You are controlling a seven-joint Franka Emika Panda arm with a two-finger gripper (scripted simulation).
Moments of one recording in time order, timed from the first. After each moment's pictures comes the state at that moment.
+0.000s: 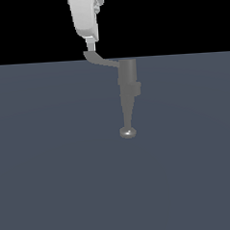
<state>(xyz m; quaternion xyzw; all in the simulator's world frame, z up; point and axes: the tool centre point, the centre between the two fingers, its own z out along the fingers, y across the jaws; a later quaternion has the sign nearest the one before) -0.004 0.054 0.301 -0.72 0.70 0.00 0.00</state>
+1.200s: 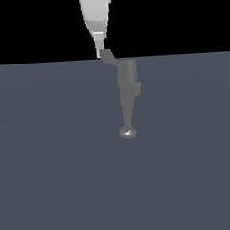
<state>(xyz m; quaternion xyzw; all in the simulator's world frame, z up) -0.065 0.026 0.301 -0.72 0.69 0.00 0.00</state>
